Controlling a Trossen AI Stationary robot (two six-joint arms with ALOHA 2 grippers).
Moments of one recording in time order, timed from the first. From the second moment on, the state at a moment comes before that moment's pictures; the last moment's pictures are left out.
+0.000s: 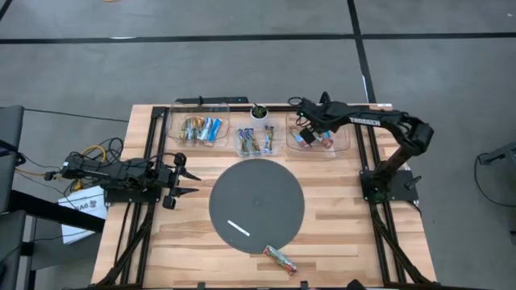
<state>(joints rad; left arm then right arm) -0.17 0.02 0.02 -0.01 -0.01 0.09 -0.59 1.61 1.05 -0.80 0.43 0.23</state>
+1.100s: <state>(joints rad) -0.17 0.02 0.02 -0.01 -0.01 0.09 -0.51 1.65 1.05 -0.83 0.37 0.15</state>
